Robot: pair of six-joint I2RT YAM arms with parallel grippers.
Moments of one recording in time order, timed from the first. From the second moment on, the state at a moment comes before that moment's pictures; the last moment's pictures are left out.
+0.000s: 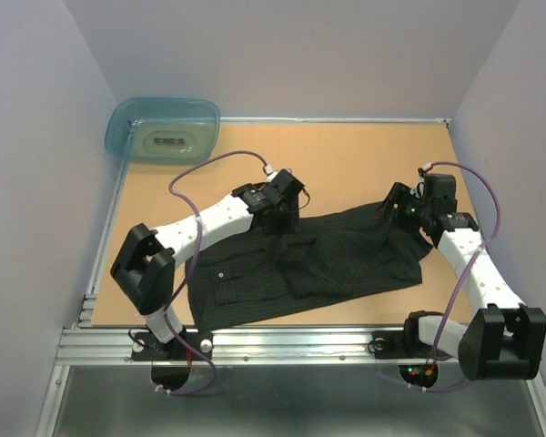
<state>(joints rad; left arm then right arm) -0.85 1.62 1.32 -0.70 -0.14 -0.77 -0.02 1.13 0.82 -0.48 -0.27 0.46</state>
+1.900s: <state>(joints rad) -0.34 0.96 0.65 -0.03 0.41 -0.16 0.85 1.53 1.19 -0.38 -0.38 0.00</state>
